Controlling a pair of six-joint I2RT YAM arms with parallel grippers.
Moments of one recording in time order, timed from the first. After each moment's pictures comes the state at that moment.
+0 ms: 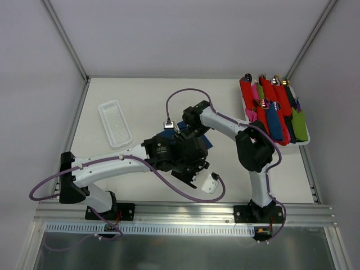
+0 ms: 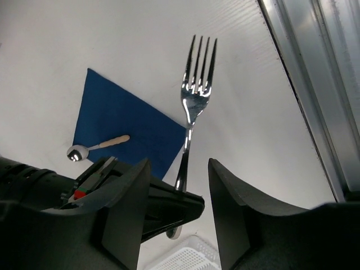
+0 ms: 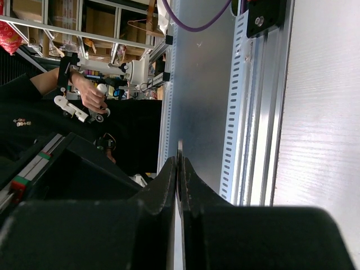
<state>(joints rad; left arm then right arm) -1.29 1.49 1.49 -1.05 0.04 0.87 0.72 2.06 1.65 -1.43 -1.35 -0.61</state>
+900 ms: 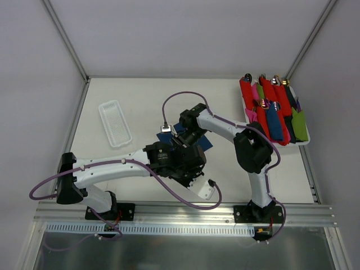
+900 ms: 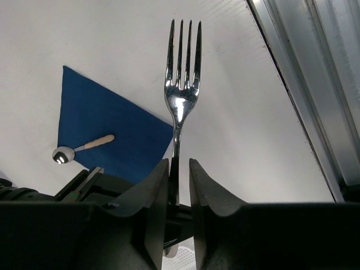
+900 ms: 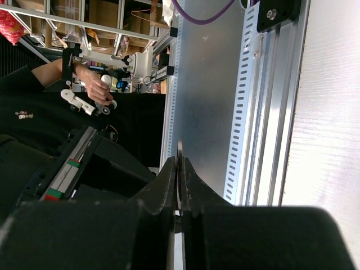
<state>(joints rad) -1.32 1.47 1.38 -1.03 0.03 0.88 0.77 2.06 1.64 -1.43 -1.36 -0.61</state>
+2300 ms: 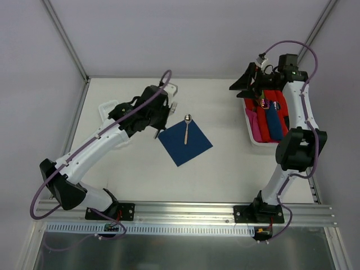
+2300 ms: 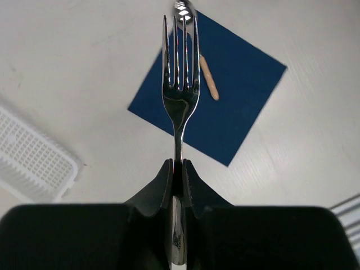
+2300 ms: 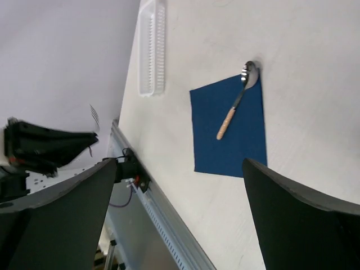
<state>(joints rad) -0.79 1.40 1.49 -0.87 -0.16 -0.14 -0.06 1.90 1.91 -0.96 -1.04 0.18</state>
